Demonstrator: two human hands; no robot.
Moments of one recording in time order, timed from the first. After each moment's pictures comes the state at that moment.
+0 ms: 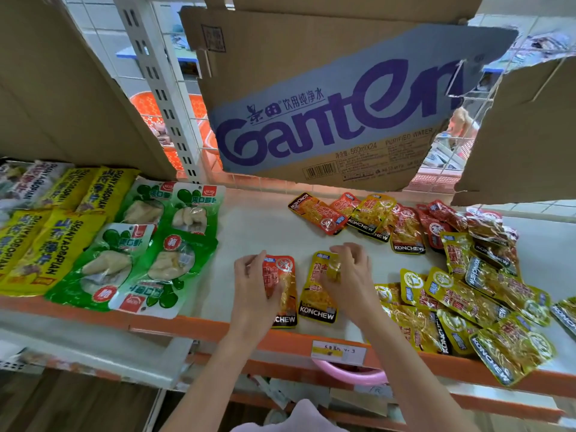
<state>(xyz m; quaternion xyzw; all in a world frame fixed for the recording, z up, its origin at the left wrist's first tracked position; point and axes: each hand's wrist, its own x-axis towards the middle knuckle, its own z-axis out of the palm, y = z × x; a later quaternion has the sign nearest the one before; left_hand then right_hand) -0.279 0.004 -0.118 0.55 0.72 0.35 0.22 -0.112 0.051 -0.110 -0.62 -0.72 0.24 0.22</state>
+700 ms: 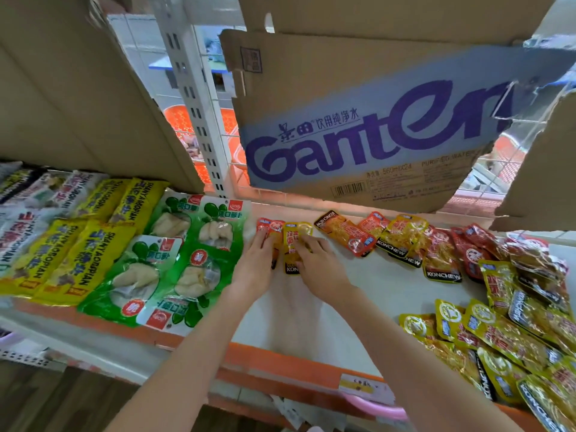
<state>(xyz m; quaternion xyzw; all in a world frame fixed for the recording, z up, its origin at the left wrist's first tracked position) -0.348 0.089 -0.120 0.66 0.72 0.16 0.10 -0.202 0.123 -0.125 -0.47 -0.87 0.10 0.10</state>
